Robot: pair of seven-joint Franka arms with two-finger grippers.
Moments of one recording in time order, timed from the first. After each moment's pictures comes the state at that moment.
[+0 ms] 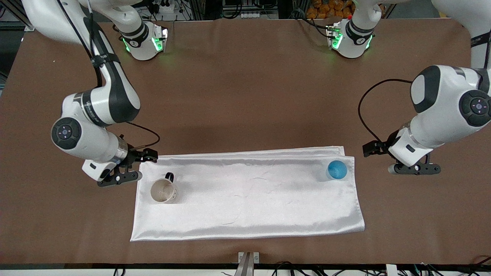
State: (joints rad) left arm -0.05 0.32 -0.11 -1.66 -0.03 2.00 -0.12; right arm 0.14 0.48 0.08 -1.59 0.04 2.05 0.01
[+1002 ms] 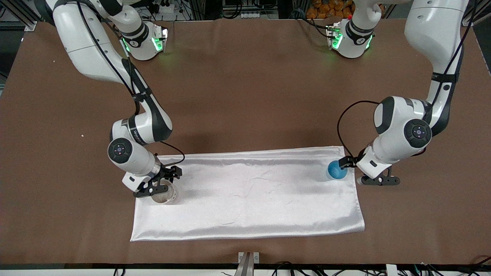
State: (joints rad) left arm -0.10 0.48 -0.11 -1.77 -0.02 2.31 -0.15; right arm 0.23 0.71 0.05 -1.59 0.00 2.38 0.09
